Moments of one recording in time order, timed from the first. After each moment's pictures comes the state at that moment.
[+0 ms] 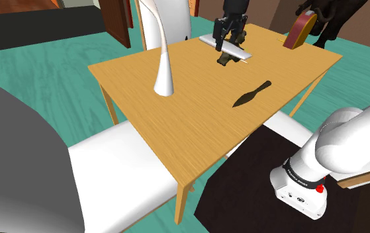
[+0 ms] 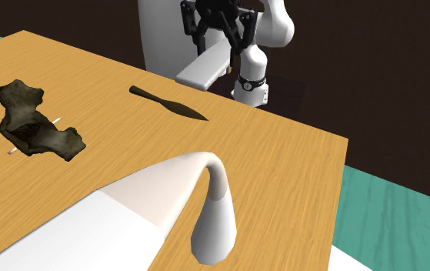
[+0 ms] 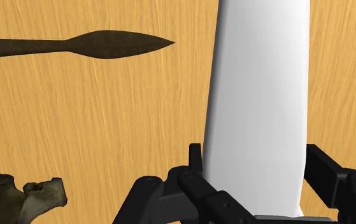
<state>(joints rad) 0.02 -0.32 0.01 -1.96 0.01 1.65 0.12</state>
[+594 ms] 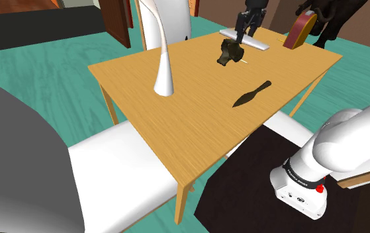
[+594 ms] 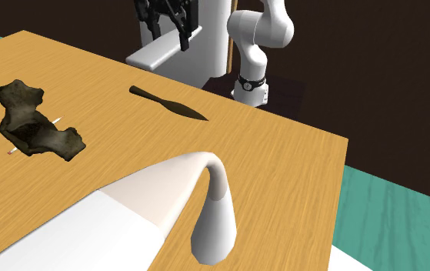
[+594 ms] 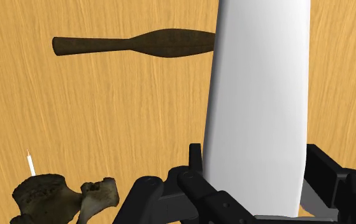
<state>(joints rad) -0.06 -0.32 -0.14 -1.94 -0.03 1.63 -0.10</state>
